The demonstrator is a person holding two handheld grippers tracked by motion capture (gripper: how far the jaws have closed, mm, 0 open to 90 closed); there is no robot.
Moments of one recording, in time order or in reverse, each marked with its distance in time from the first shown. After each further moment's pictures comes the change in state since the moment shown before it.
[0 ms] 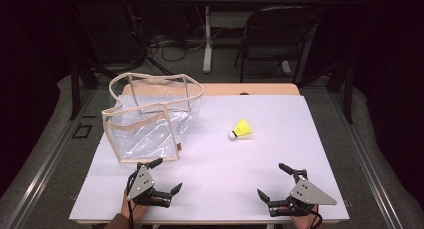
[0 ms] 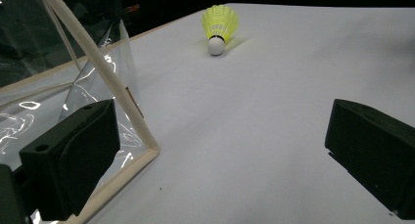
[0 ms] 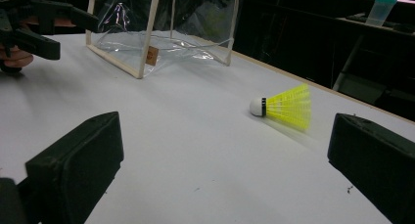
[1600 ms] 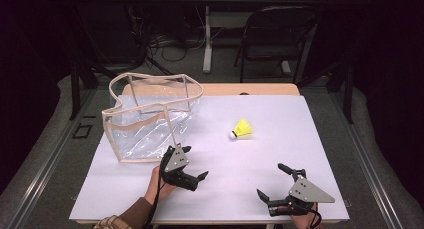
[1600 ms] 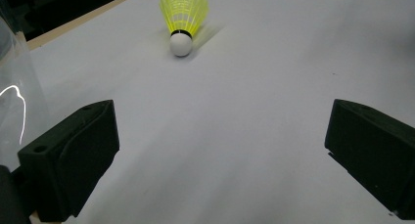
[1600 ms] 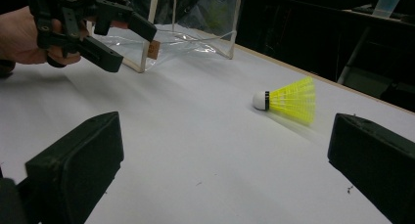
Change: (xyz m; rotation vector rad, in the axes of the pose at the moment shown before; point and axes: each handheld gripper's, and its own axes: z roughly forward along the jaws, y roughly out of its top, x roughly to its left) left arm -0.004 0.045 0.082 0.173 -0.117 0.026; right arm -0.001 -0.001 0.002 0.030 0.013 0.009
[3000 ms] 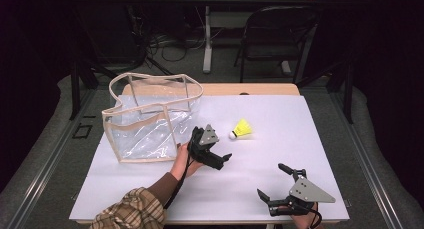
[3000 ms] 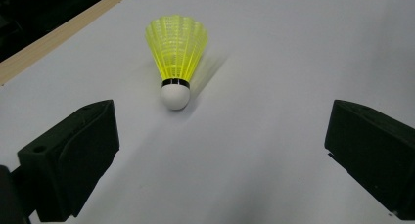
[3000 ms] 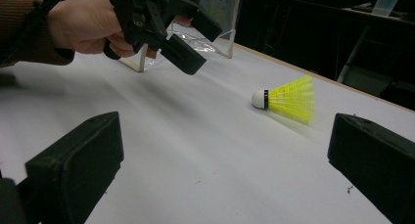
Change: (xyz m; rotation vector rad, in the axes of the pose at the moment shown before) left arm 0.007 0.066 0.071 0.099 -0.030 0.024; right arm -0.001 -0.001 0.000 0.000 -0.002 0.003
